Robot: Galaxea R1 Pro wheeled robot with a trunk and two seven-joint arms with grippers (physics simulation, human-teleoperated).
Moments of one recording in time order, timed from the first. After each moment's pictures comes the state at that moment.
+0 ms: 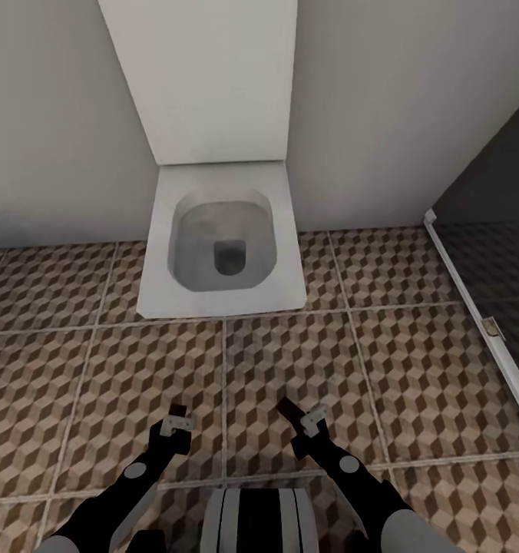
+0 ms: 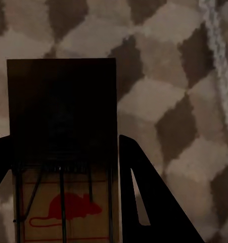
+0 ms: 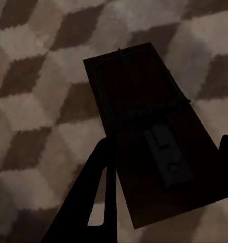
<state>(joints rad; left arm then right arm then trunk) -0.49 0.15 -0.51 -0.70 0.38 -0.08 0.10 -0.59 0.06 0.22 -0.42 0.16 -0.23 0.19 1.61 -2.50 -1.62</state>
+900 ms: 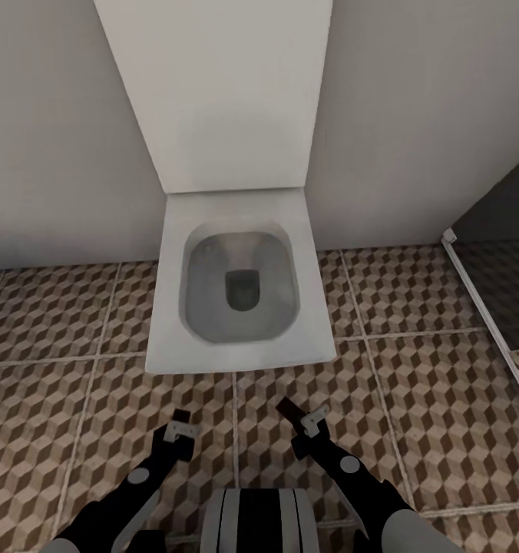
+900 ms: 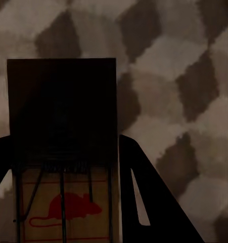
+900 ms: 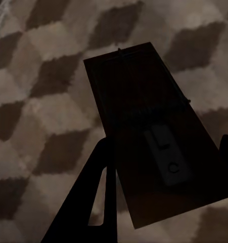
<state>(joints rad) -0.49 0.15 -0.56 -0.67 0.38 -0.08 0.10 -0.59 0.06 0.23 -0.42 0.17 -0.23 0.19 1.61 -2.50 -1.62</state>
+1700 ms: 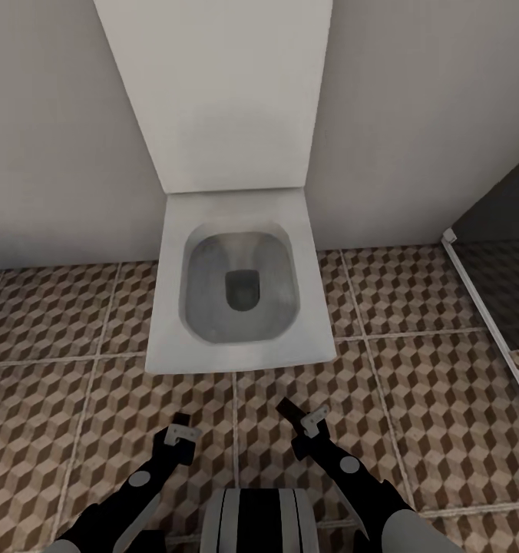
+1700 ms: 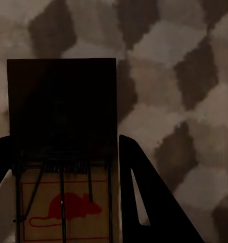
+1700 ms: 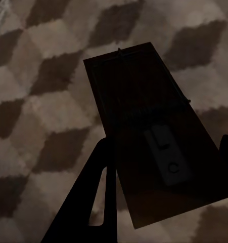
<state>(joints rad) -0.49 0.14 -0.57 -0.65 0.38 -0.09 0.10 -0.59 0.06 0.23 -0.41 0.17 -0.23 0.19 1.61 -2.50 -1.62</state>
